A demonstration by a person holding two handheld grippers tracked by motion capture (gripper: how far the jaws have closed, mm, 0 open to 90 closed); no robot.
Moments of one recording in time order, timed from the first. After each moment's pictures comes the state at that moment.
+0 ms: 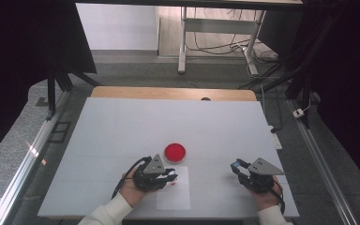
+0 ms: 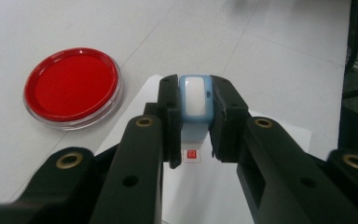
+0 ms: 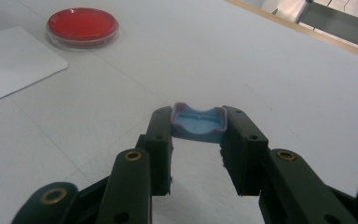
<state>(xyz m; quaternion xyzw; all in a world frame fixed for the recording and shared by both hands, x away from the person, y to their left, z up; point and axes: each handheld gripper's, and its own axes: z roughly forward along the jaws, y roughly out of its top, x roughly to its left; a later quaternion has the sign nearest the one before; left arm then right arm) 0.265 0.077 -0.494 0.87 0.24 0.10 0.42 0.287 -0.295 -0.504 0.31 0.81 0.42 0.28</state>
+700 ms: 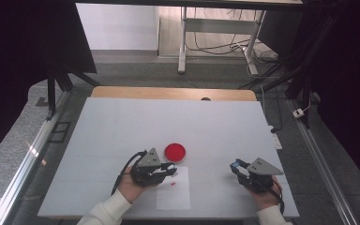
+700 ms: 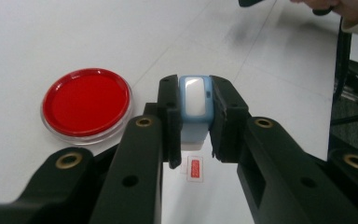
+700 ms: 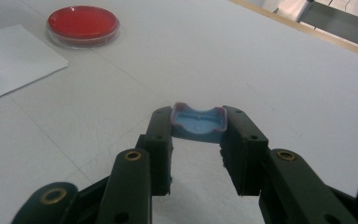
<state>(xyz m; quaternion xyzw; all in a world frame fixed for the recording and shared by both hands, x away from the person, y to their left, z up) 0.273 0.085 -0.482 0.84 0.26 0.08 0.46 0.287 -0.294 -0.505 0.31 0.81 0.42 0.28</state>
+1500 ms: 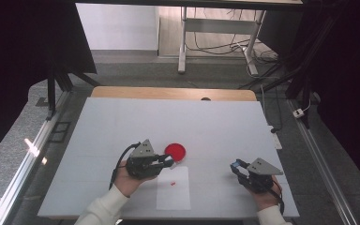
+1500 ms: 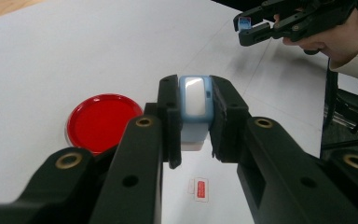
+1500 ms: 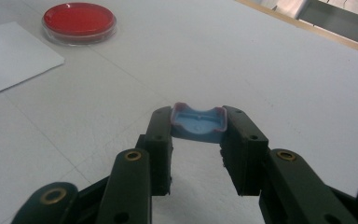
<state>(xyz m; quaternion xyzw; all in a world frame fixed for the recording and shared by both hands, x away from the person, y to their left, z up) 0.281 0.097 -0.464 0.82 0.27 0.08 0.50 0.288 -0.295 -0.507 0.31 0.81 0.42 0.28</state>
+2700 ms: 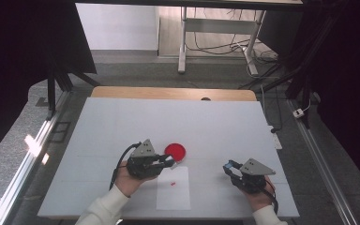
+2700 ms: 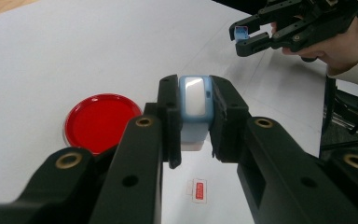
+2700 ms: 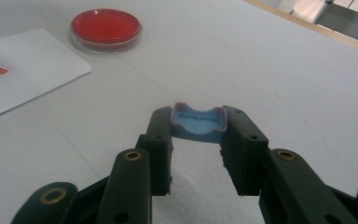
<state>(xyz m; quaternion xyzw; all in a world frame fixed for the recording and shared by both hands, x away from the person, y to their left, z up) 0.281 0.095 -0.465 0.82 0.28 0.08 0.49 0.287 -0.274 -0.509 0.29 0.82 0.43 0.26</state>
